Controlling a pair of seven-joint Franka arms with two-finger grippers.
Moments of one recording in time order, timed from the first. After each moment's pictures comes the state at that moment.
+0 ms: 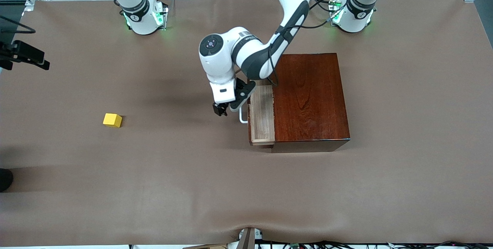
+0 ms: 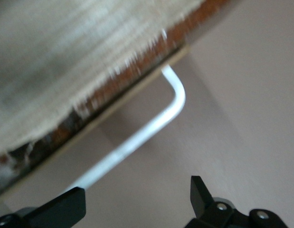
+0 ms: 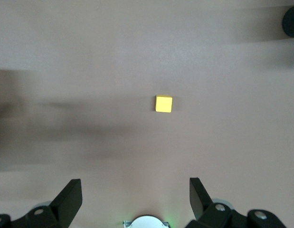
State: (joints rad) left arm -1.01 0.89 0.18 -1.07 0.01 1.96 -1.83; right arm 0.01 0.08 -0.03 -1.33 0.01 1.32 -0.01
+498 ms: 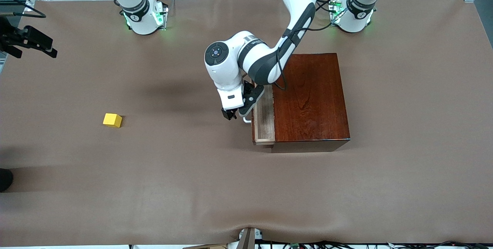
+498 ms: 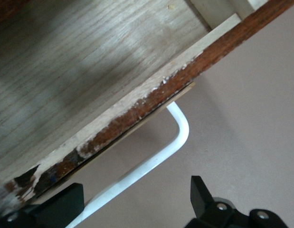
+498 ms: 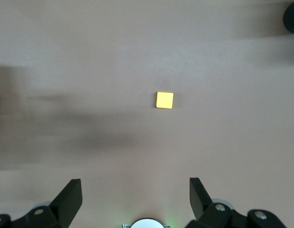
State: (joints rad) left arm -0.98 0.88 0.18 -1.07 0.01 1.90 -1.80; right arm 0.01 -0.08 -0.03 -1.55 0.01 1.42 -0.02
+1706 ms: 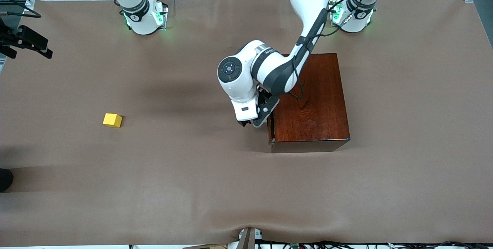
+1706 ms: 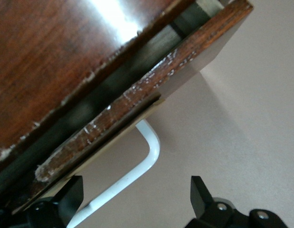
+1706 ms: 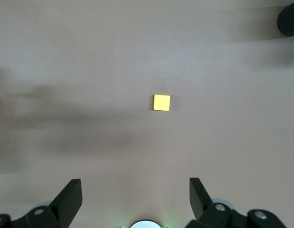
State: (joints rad) left arm -0.90 0.87 0.18 -1.07 0.00 1.79 -1.67; right arm 0.01 -0.07 -0.04 -1.52 0.00 1.41 -0.02
